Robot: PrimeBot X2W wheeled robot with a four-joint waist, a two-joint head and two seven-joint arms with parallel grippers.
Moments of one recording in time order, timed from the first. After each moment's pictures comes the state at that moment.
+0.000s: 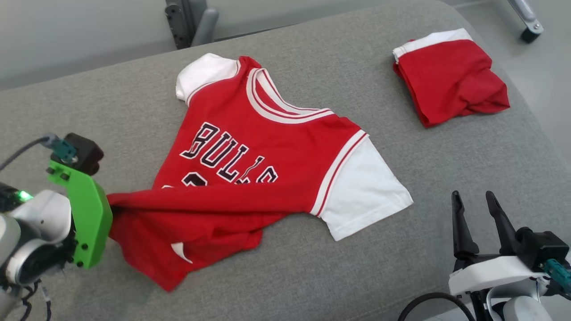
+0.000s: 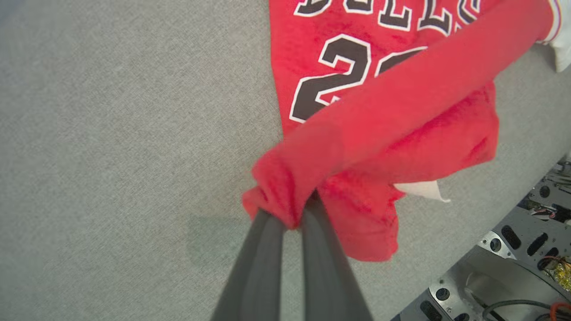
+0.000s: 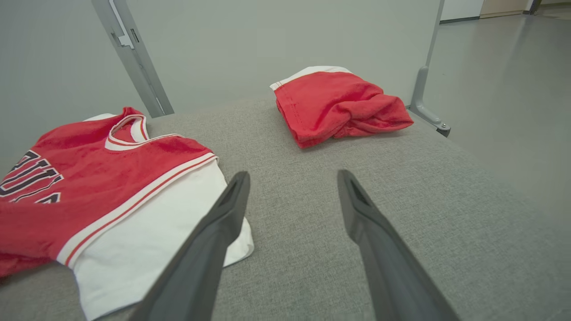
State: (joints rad) left arm -0.56 0.90 -0.71 -0.10 -0.99 0.00 0.84; right arm -0.02 -0.05 -0.08 0.16 0.19 0.13 -0.26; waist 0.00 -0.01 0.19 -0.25
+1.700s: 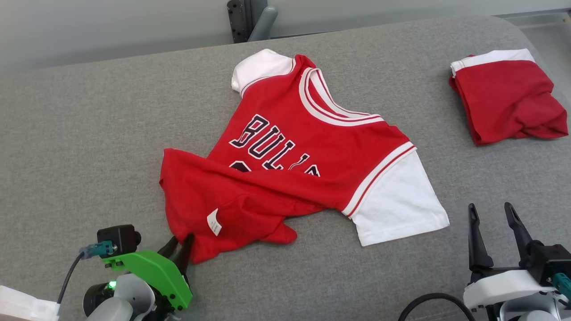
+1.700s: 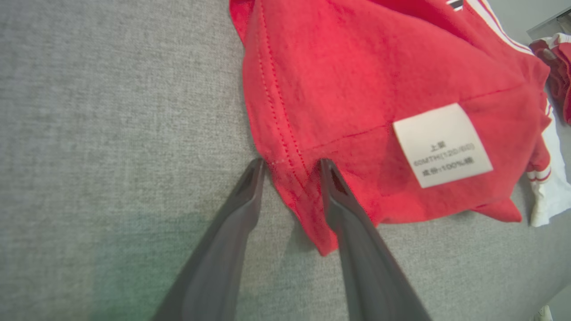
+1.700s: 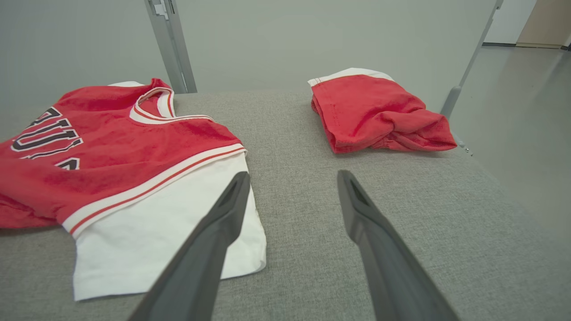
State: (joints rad) left arm -0.24 0.42 -0.61 0.29 -1.05 0.14 0.09; right arm 0.04 -0.05 -0.15 0.12 0.06 0.13 -0.26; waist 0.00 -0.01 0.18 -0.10
